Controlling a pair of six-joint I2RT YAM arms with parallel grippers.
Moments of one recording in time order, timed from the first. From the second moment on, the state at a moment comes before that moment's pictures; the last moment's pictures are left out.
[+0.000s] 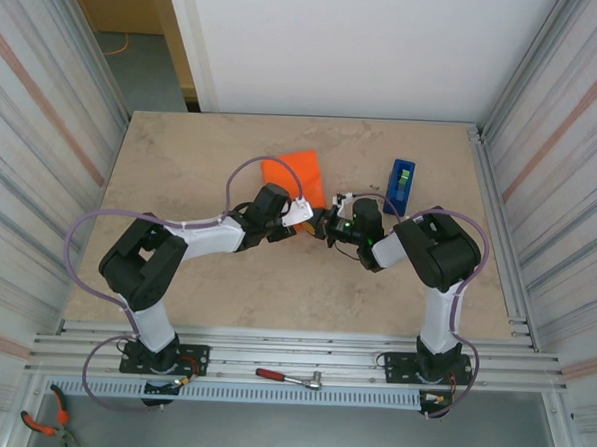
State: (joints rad) left arm -0.68 1.75 0.96 0.03 -0.18 0.66; right arm 0.50 1.98 0.70 1.03 -0.63 1.47
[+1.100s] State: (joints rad) left arm -0.68 1.75 0.96 0.03 -0.18 0.66; right arm 0.50 1.96 0.70 1.00 -0.62 1.47
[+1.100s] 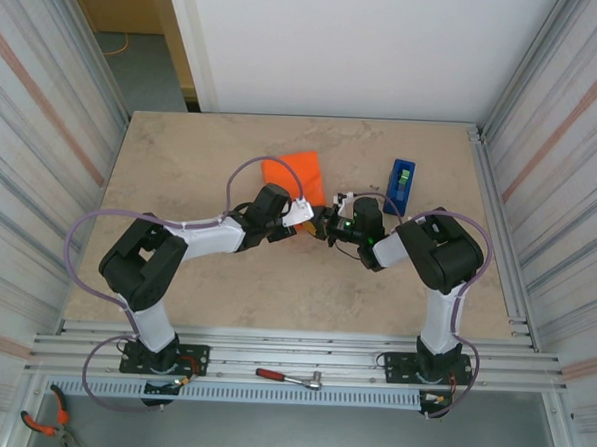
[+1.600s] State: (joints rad) left arm -0.68 1.75 0.96 0.03 -0.18 0.66; right arm 0.50 1.95 0.70 0.99 -0.62 1.47
